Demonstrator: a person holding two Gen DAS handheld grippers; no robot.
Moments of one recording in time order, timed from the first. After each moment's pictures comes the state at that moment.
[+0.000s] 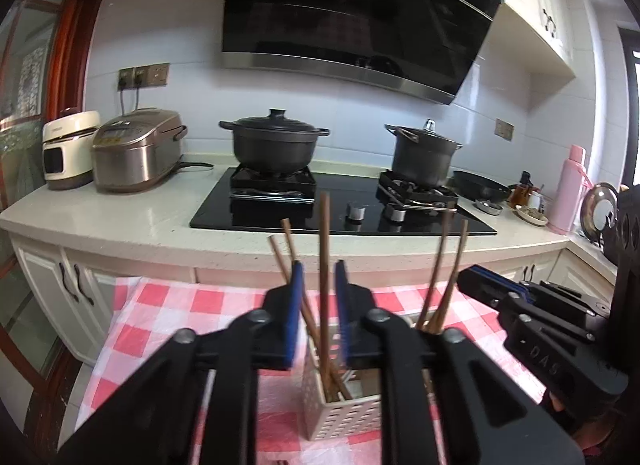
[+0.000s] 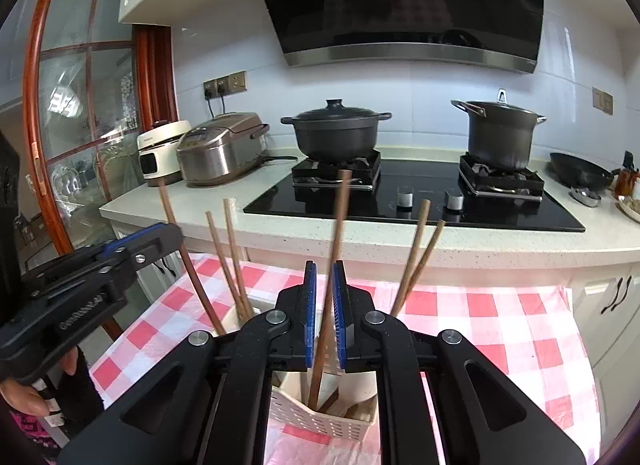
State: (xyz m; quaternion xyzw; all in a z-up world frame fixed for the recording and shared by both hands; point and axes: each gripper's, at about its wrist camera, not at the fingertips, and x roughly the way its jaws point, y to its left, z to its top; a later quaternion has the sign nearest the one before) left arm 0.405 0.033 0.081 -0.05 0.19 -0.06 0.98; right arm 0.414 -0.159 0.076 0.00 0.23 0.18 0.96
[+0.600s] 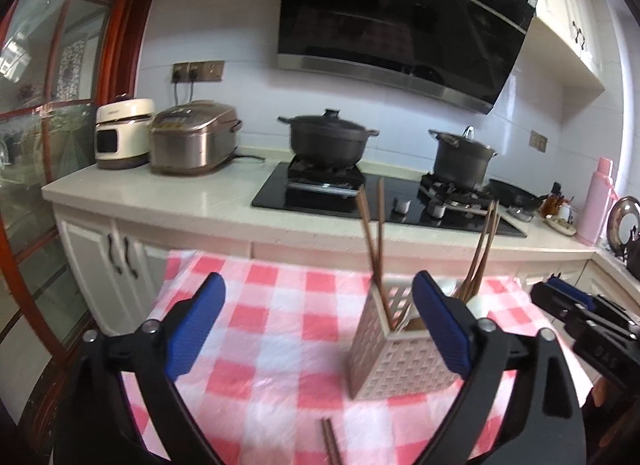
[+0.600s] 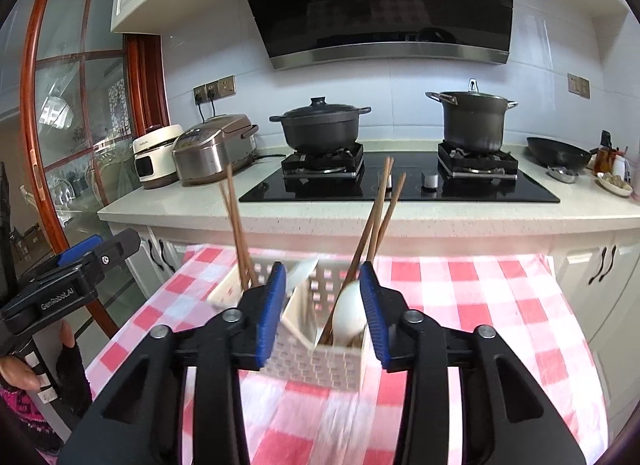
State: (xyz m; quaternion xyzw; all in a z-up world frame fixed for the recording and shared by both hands) left arm 0.330 0.069 0.058 -0.07 0.19 0.02 0.98; right arm 0.341 -0.180 0.055 0.01 0.23 0.17 0.96
